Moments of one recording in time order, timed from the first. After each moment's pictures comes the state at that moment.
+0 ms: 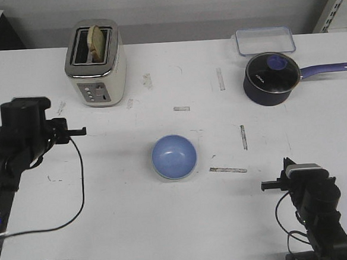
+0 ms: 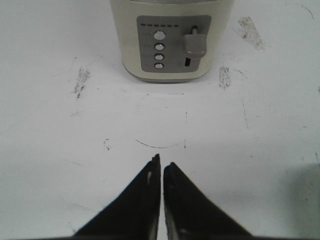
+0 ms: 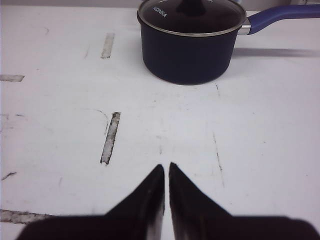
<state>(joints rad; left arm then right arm) -0.09 1.18 1.44 -0.81 -0.05 -0.04 0.08 0.52 0.46 -0.34 0.05 0.04</state>
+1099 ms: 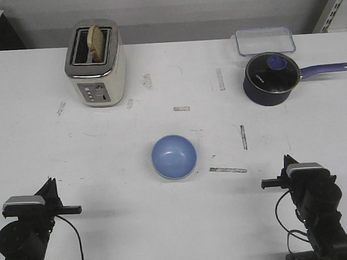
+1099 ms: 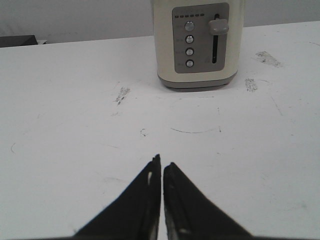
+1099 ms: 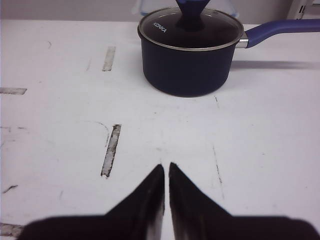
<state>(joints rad) 0.01 0.22 0.52 -0.41 -0.05 0.09 0.08 0.52 0.46 -0.30 0.05 0.04</state>
